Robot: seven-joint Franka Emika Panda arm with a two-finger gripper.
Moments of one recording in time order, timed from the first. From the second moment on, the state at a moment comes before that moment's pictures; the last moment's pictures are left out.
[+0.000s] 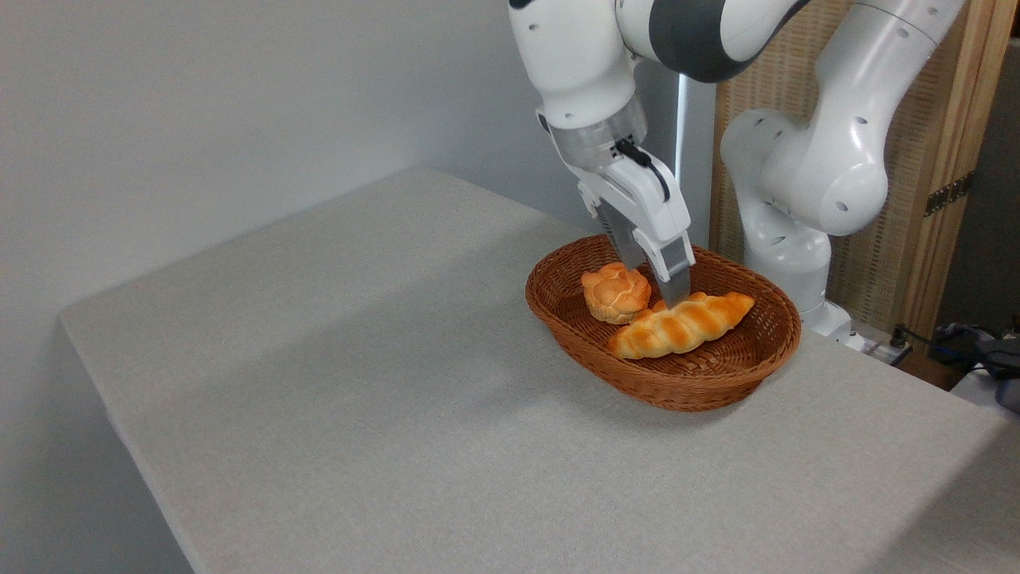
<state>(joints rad) -0.36 -0.63 0.27 -2.45 0.11 1.54 0.87</state>
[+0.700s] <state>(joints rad) -0.37 -0.15 0.21 -1.80 -0.05 1.54 0.74</state>
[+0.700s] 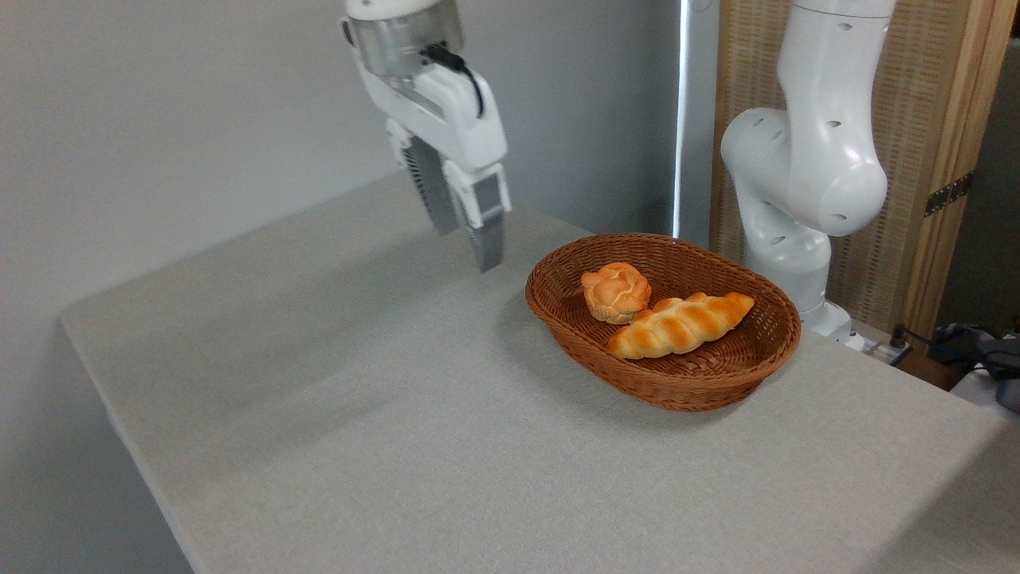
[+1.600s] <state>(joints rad) -0.09 -0.01 -0.04 -1.56 -0.06 1.54 0.74</state>
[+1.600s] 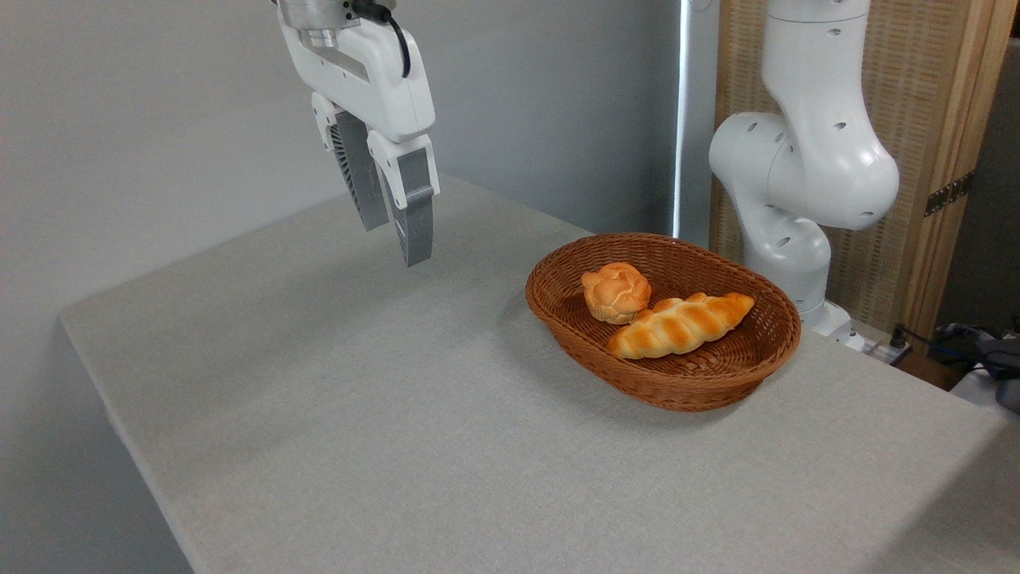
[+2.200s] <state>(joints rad) -0.07 0.01 0.00 -1.56 -0.04 1.55 0.74</state>
